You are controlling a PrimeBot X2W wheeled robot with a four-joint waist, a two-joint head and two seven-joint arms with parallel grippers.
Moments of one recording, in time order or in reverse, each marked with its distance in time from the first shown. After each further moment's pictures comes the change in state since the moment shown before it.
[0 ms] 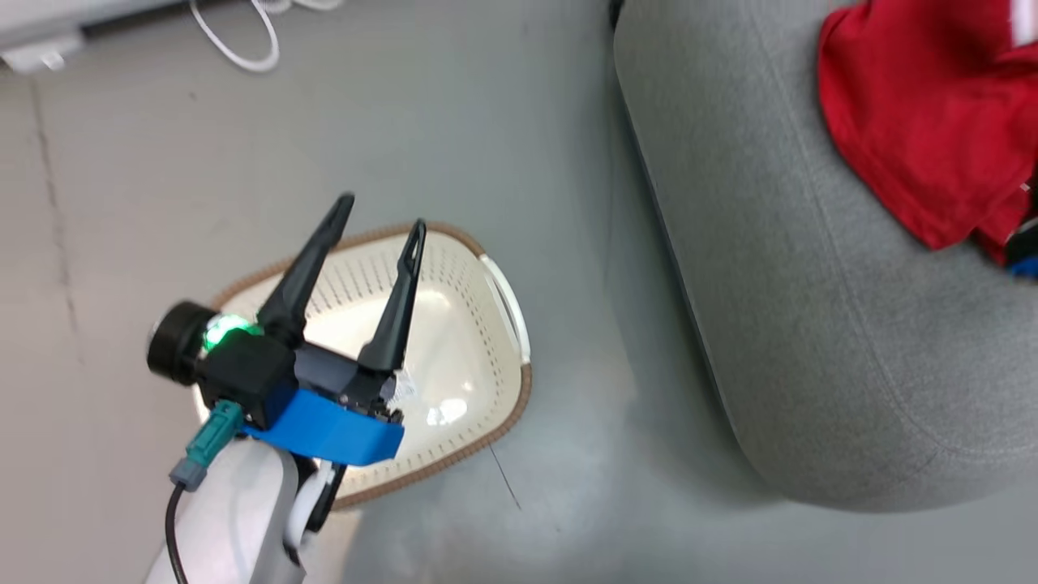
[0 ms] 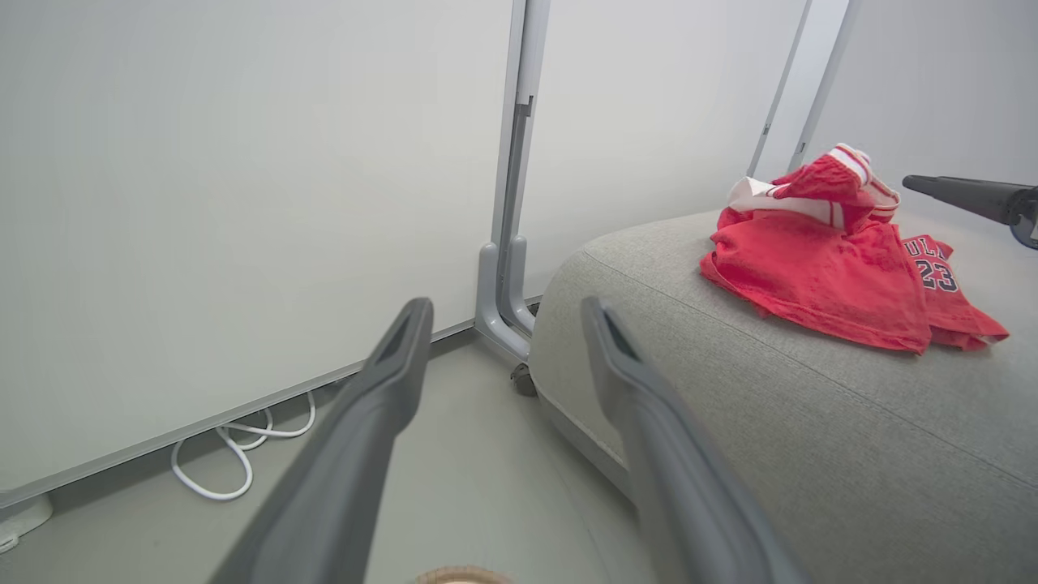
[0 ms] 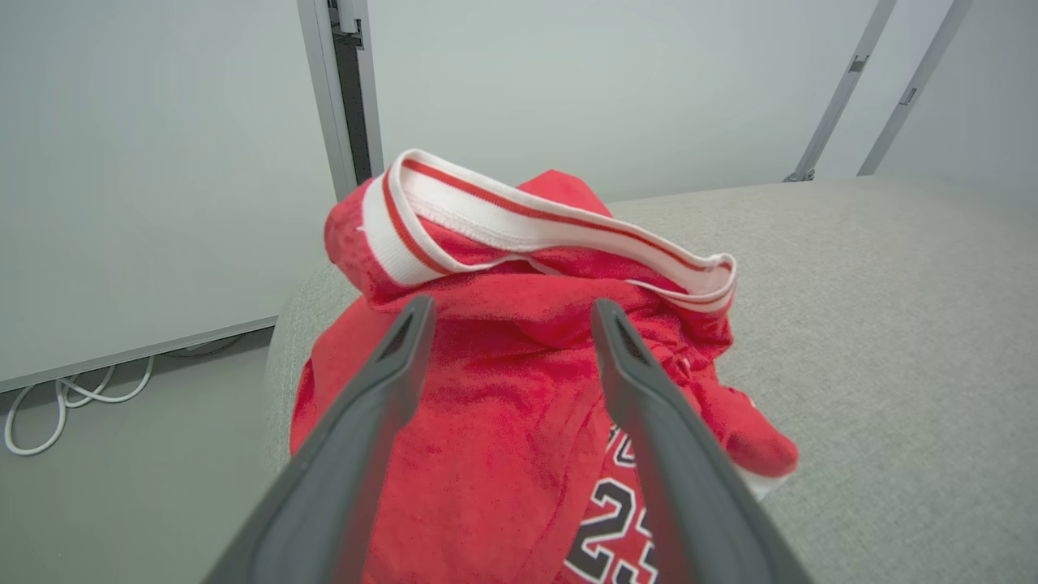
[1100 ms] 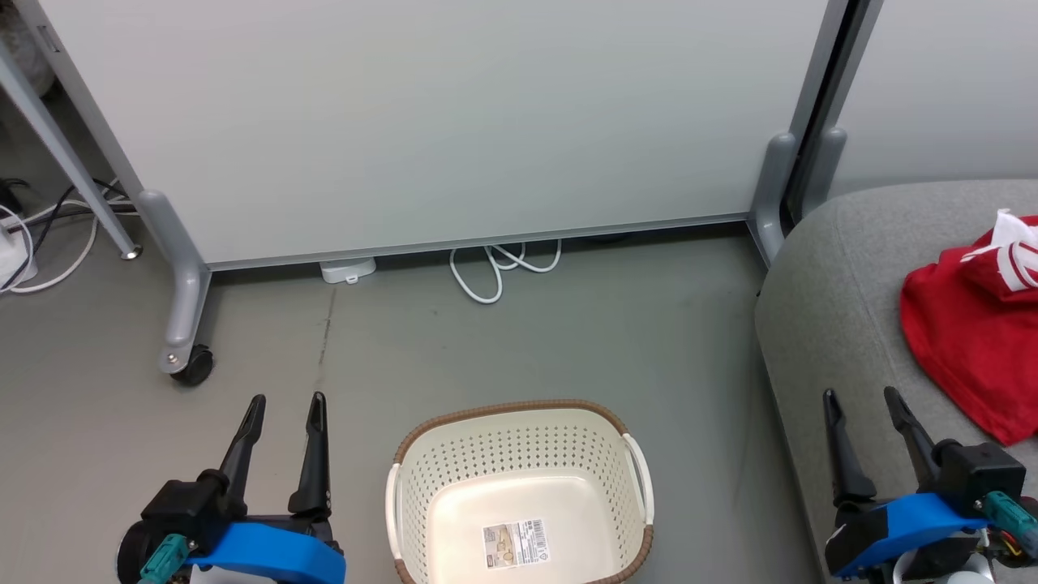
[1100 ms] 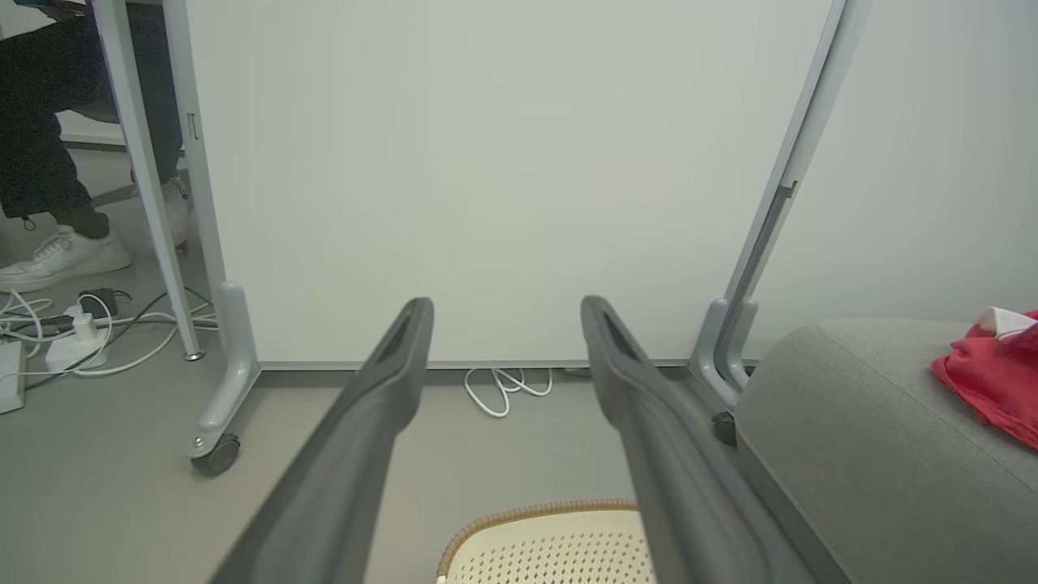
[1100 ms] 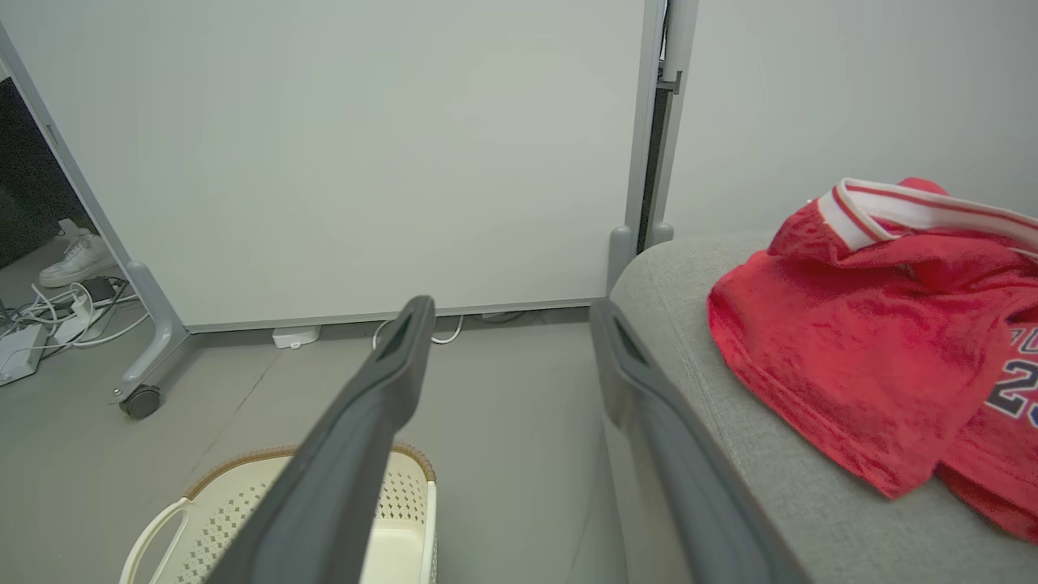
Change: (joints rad) left arm 0.318 -0.108 0.259 0.166 -0.047 0.000 0.000; right arm 0.700 0.303 0.027 -0.518 -0.190 0.000 0.093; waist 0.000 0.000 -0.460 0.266
